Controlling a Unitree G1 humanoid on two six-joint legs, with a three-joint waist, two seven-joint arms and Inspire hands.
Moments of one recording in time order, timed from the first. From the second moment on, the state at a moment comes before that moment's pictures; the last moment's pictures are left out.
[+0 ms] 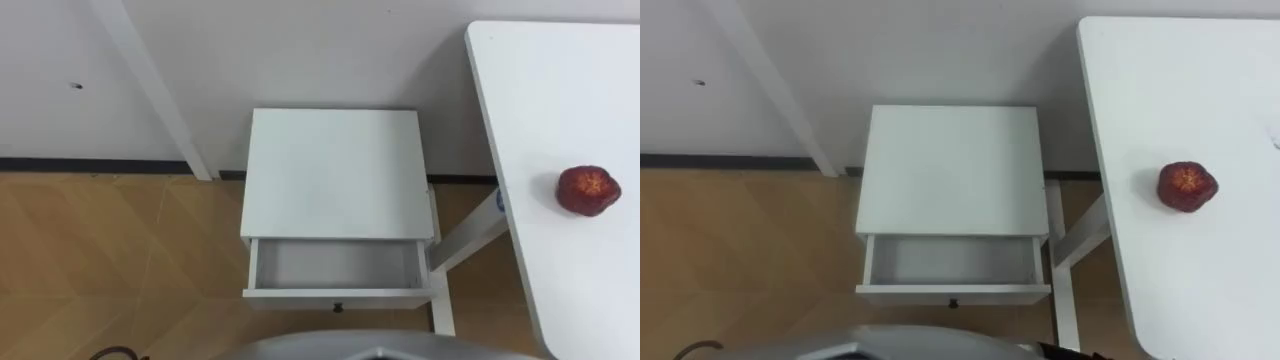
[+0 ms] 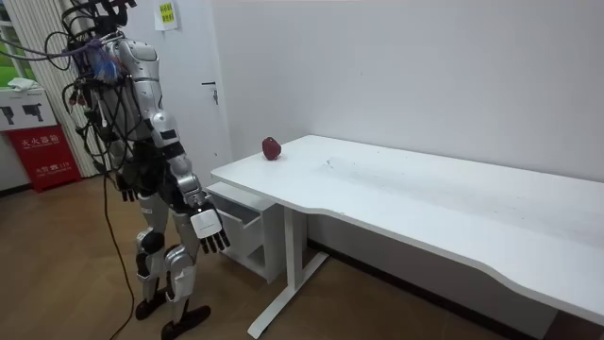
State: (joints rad) left arm 0.25 0.18 0.19 1.12 0.36 0.08 0.15; right arm 0.15 -0.22 -0.14 1.32 0.45 0.04 0.02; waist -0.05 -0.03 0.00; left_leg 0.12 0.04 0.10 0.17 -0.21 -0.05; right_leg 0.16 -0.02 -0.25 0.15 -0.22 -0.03
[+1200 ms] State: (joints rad) left arm 0.25 0.23 0.25 1.05 0.23 0.04 0.18; right arm 0.16 -0.22 -0.70 0.83 1.42 -0.11 -0.46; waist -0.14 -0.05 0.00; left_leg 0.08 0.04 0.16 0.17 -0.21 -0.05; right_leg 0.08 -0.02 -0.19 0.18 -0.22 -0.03
